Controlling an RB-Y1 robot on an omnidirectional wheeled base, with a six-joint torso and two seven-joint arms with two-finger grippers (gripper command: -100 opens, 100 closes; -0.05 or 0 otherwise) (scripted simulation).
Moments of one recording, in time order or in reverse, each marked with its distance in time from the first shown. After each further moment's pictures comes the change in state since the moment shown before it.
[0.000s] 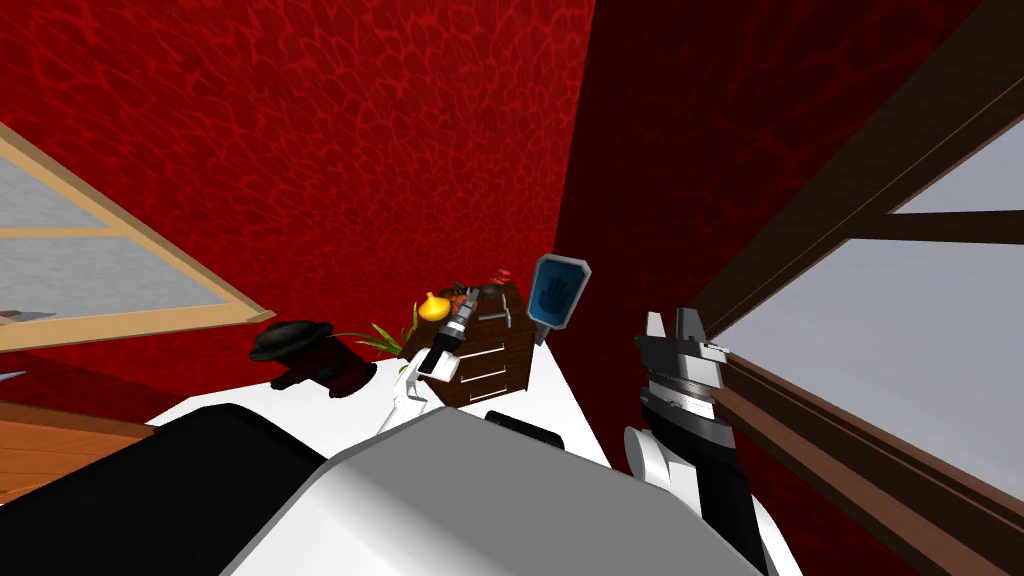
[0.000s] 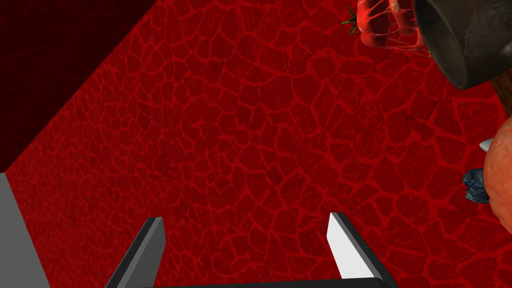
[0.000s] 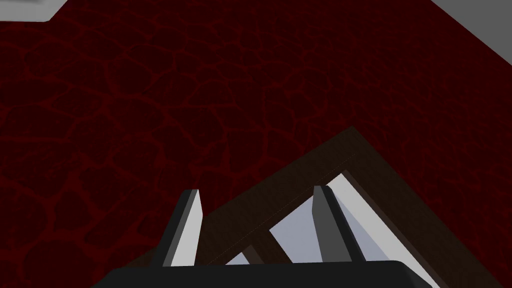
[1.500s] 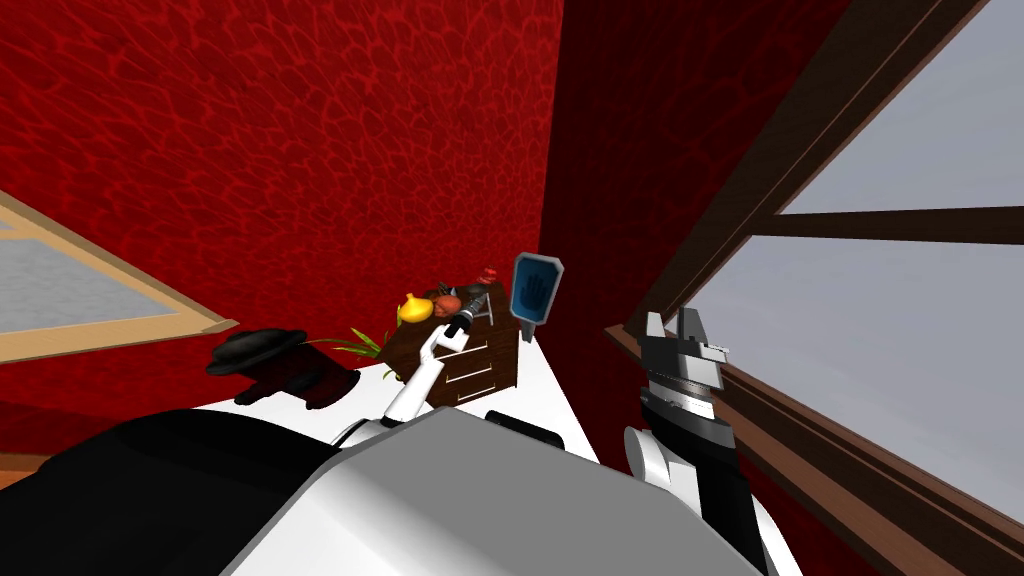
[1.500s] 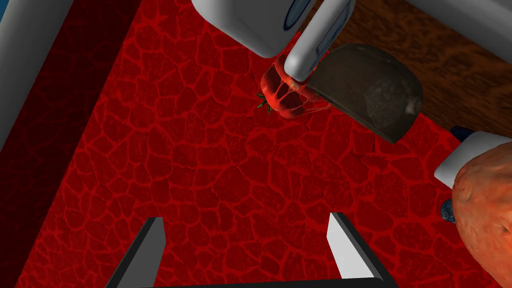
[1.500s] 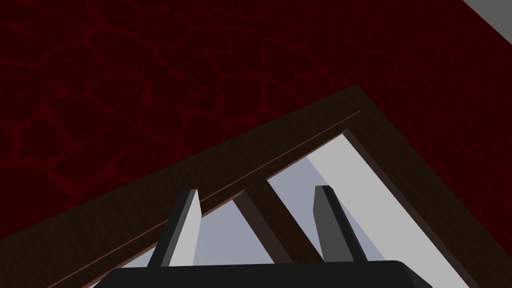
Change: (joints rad) left arm -0.321 0.099 0.012 0.358 -0.046 0.346 -0.263; right arm 0.000 0.000 0.000 0.000 0.000 0.000 0.000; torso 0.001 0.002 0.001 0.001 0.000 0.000
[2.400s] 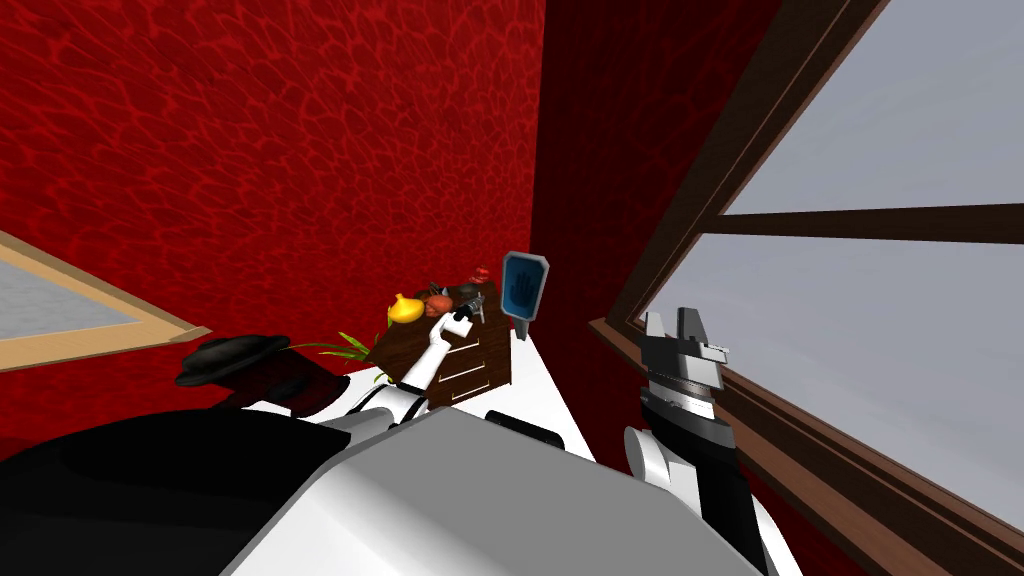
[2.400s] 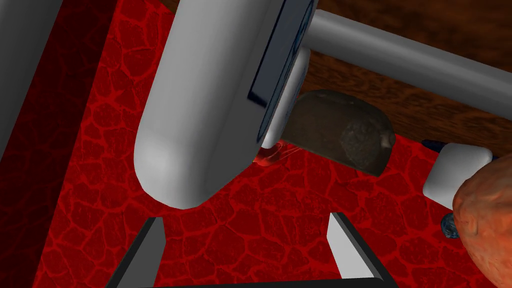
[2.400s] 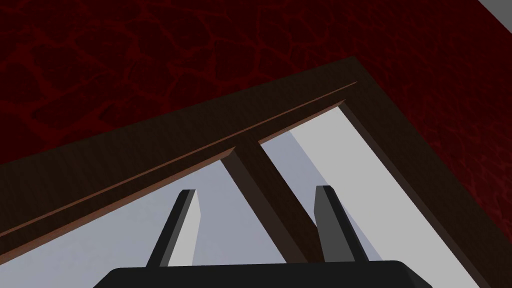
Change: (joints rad) left arm -0.207 0.059 0.004 0.257 -0.001 0.199 -0.121; right arm 0.000 0.000 0.000 0.000 0.000 0.000 0.000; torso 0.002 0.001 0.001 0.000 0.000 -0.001
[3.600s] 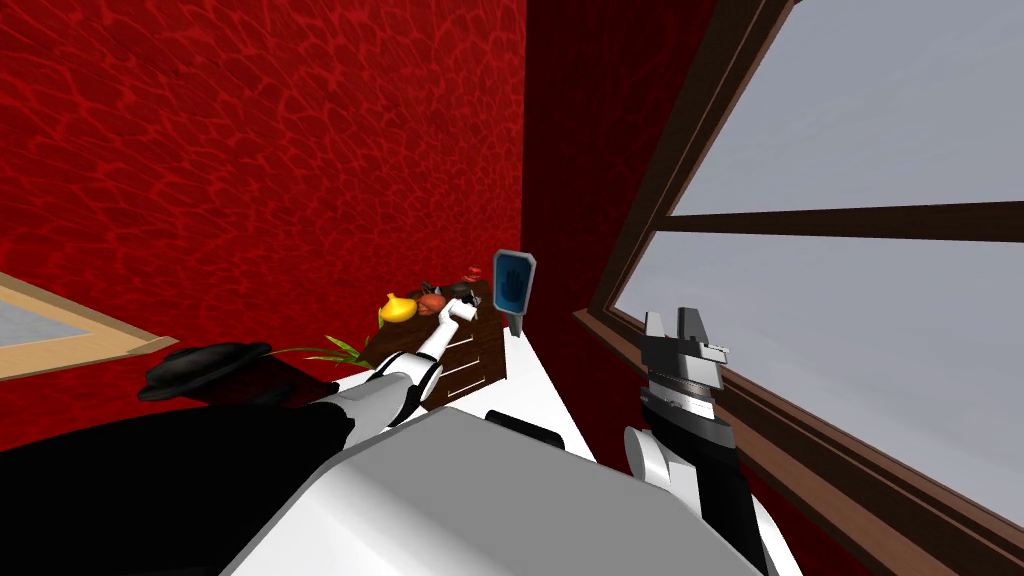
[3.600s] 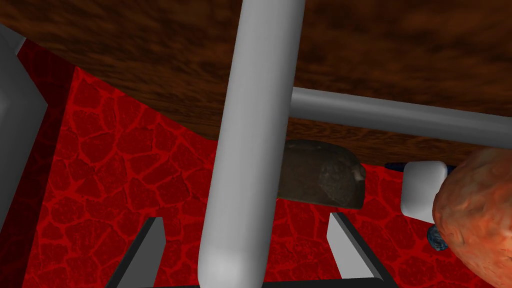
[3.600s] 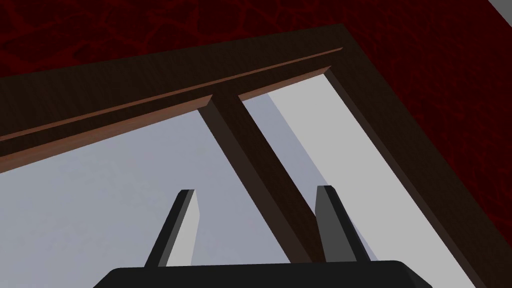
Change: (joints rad) left arm -0.266 0.042 0.004 0.317 0.000 0.267 -0.111; right arm 0.000 0.000 0.000 0.000 0.000 0.000 0.000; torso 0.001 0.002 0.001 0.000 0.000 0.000
